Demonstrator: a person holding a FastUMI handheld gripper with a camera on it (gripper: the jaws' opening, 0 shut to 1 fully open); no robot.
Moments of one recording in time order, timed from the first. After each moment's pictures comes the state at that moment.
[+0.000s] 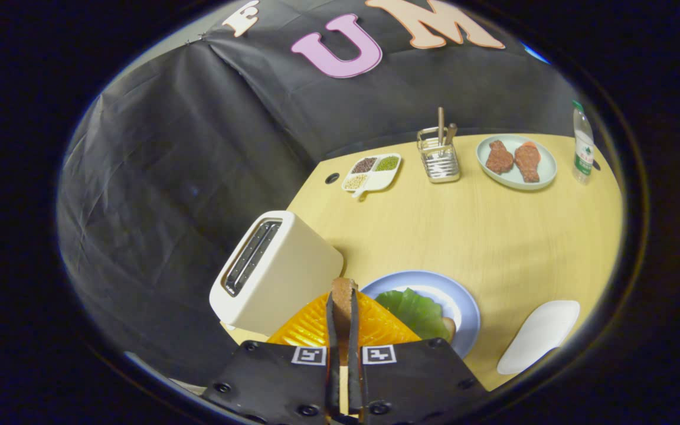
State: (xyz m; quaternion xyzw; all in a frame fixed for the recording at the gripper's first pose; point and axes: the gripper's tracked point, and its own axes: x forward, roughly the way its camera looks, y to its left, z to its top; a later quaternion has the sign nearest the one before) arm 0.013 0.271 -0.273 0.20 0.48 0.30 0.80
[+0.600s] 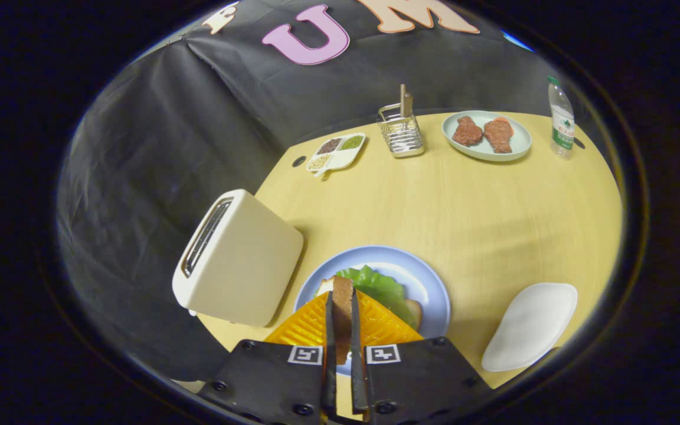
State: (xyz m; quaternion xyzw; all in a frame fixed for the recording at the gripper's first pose) arm 0.007 0.227 -0.330 0.16 0.52 0.26 0.80
